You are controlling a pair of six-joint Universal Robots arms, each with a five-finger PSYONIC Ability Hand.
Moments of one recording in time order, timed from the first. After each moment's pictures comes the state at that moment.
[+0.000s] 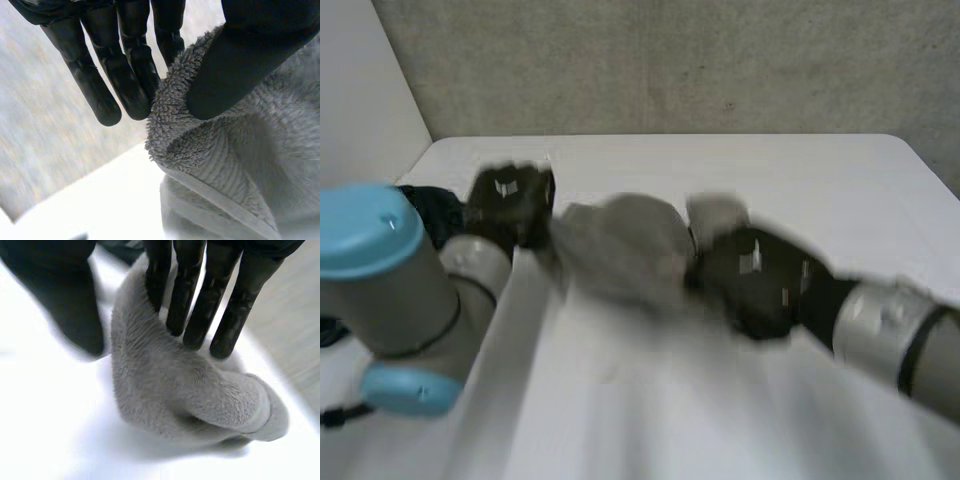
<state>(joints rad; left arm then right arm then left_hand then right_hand) 4.22 -1.89 -1.65 3.47 -1.66 3.33 1.97 -1.49 1.65 0.34 1.02 2.43 1.13 1.19 1.19 1.20 0.96 0.64 0.79 0.83 0.84 0.65</state>
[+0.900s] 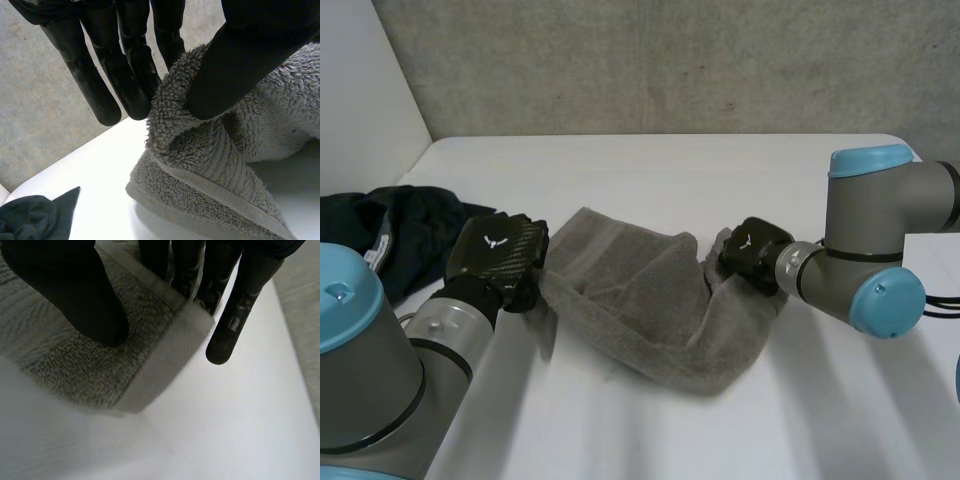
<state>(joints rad) 4.19 -1.70 -1.86 3.41 -1.67 3.36 1.97 -0.75 1.01 0.30 1.33 2.13 1.13 1.19 1.19 1.20 0.96 0.98 1.15 1.14 1.14 0.95</state>
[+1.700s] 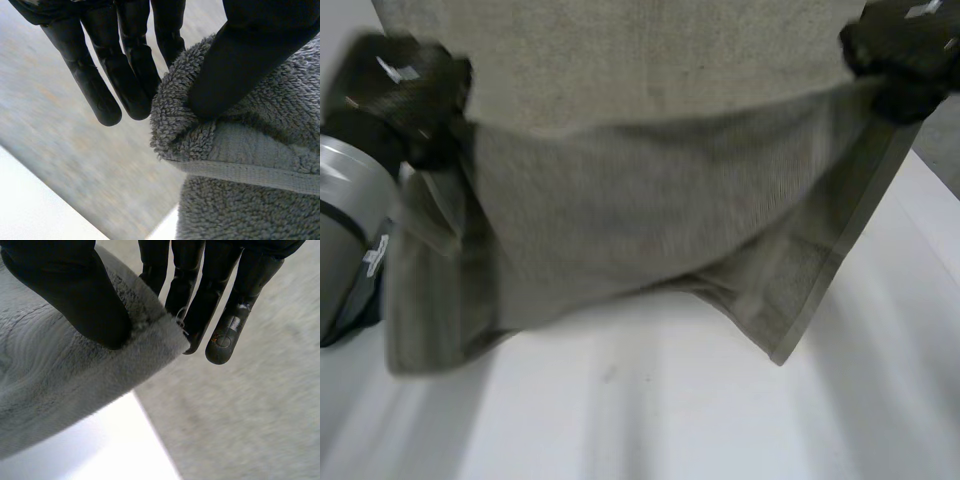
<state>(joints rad) 4.30 -1.51 -1.51 3.16 -1.63 3.63 1.82 -1.44 0.97 0.54 1.32 2.46 1.13 1.19 1.19 1.20 0.96 0.98 1.17 1.18 1.19 0.99</state>
